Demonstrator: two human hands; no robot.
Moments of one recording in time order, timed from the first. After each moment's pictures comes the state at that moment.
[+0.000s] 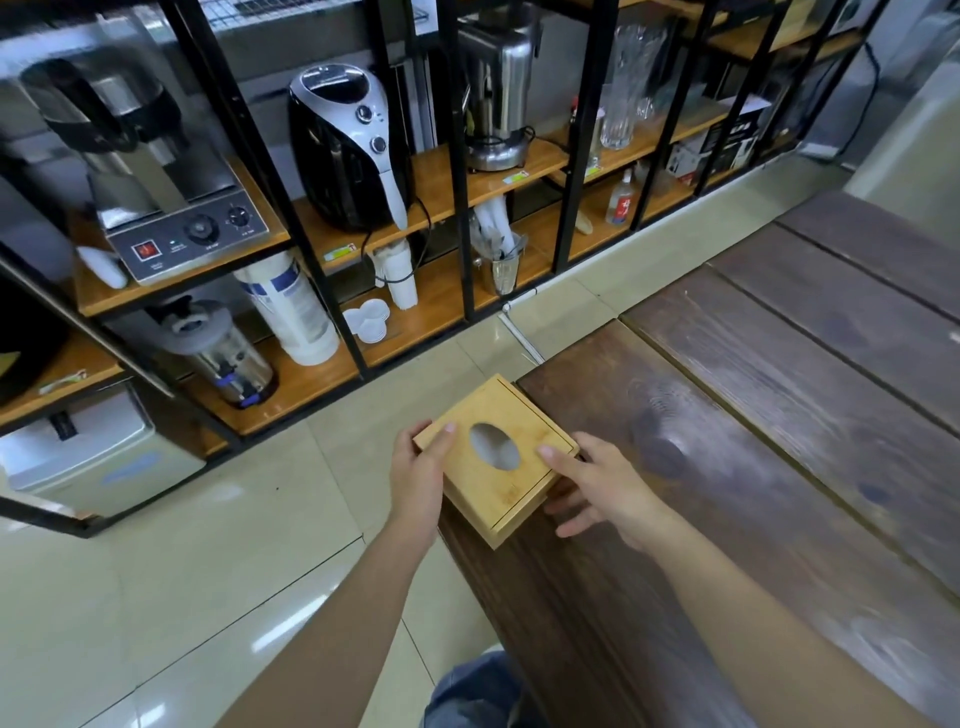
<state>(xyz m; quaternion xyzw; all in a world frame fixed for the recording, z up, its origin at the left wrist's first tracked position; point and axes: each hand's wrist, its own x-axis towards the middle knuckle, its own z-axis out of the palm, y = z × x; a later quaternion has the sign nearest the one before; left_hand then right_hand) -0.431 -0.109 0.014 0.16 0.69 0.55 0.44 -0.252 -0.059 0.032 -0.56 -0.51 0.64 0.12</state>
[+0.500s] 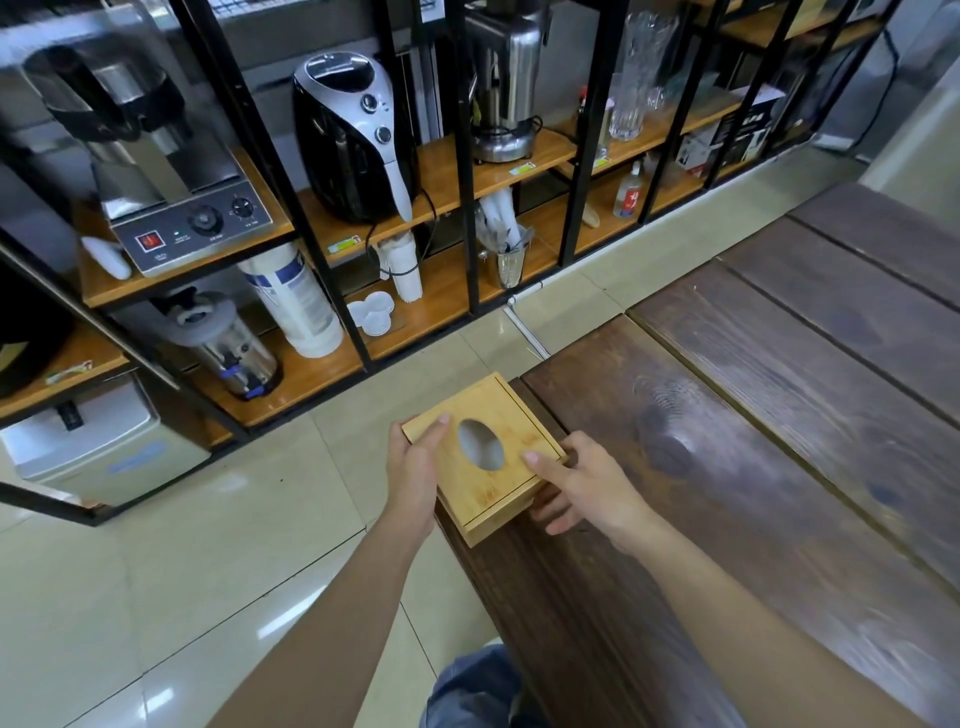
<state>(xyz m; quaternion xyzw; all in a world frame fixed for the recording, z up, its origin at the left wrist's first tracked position) -0.437 -0.107 0.016 0.12 0.66 0.59 0.46 -0.264 -0.066 0.029 -0.54 -0.55 0.62 0.13</state>
